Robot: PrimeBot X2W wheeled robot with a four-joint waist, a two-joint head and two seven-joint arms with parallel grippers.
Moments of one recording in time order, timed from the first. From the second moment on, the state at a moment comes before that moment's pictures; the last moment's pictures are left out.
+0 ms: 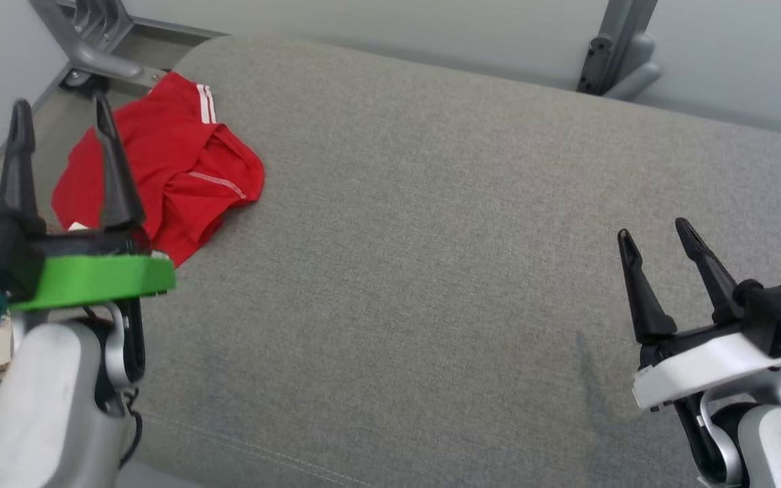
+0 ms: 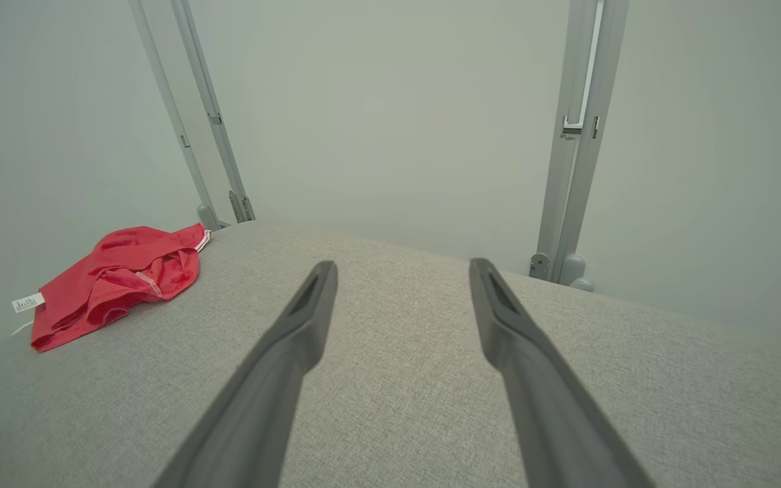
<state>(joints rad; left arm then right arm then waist) -0.40 0.30 -0.22 0.00 -0.38 0.25 -0.24 -0.05 -0.14 0.04 -0.17 0.19 0.13 -0.01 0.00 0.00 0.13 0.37</state>
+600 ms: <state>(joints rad) -0.86 0.28 -0.18 0.95 -0.56 -0.05 -0.20 -0.21 -0.20 0.09 -0.22 0.19 0.13 0.02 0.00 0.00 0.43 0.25</state>
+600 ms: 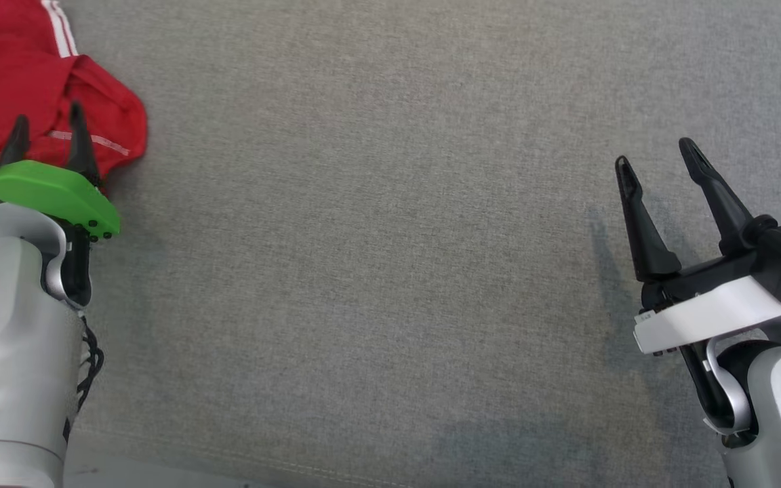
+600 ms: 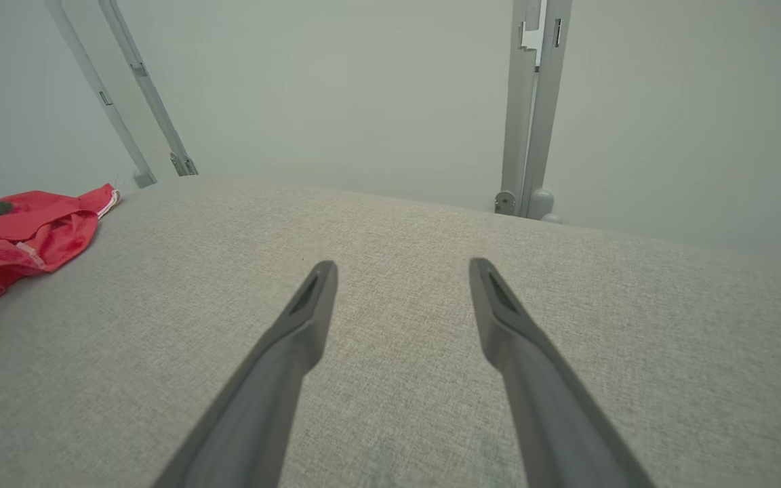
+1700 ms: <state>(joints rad) -0.55 0.23 0.09 0.44 -0.30 0.03 -0.26 -0.21 -0.14 0.06 -0.12 0.19 0.13 -0.07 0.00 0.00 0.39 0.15</state>
